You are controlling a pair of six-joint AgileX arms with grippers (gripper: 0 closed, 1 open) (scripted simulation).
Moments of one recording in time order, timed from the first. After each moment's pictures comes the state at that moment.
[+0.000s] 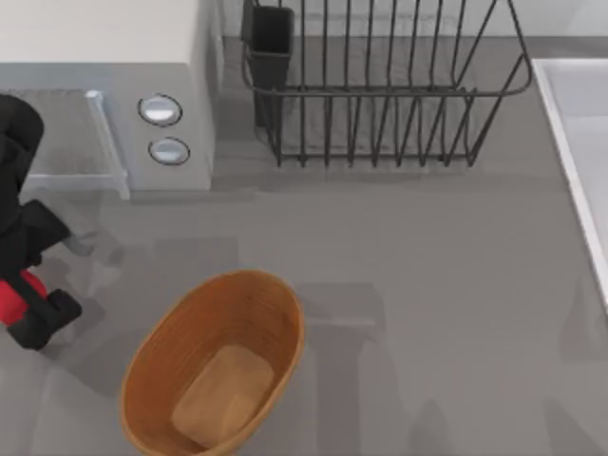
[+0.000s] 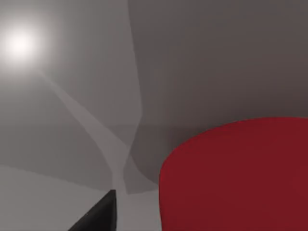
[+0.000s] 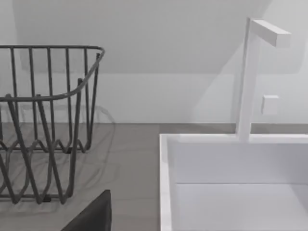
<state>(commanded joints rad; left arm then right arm) -0.03 1.97 1.14 -0.81 -0.17 0.72 0.00 0.00 0.00 0.00 0.00 0.00</state>
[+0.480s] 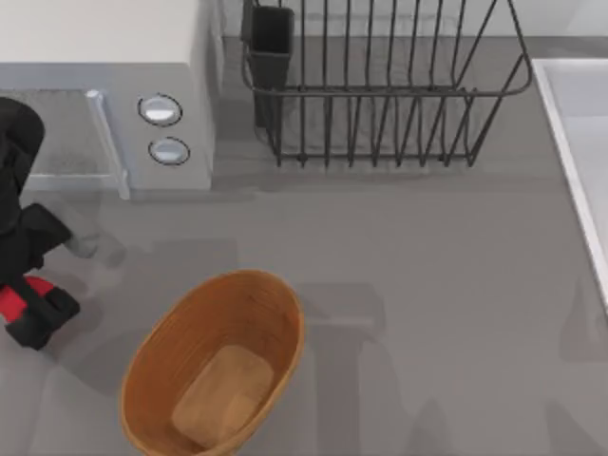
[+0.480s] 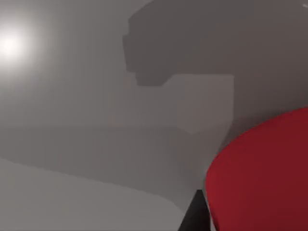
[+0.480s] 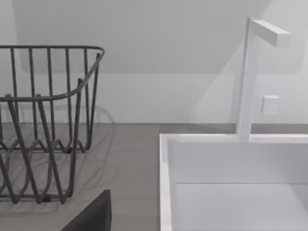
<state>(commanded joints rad) -0.03 1.97 1.14 -0.81 -0.17 0.72 0.00 0.00 0.00 0.00 0.00 0.00</state>
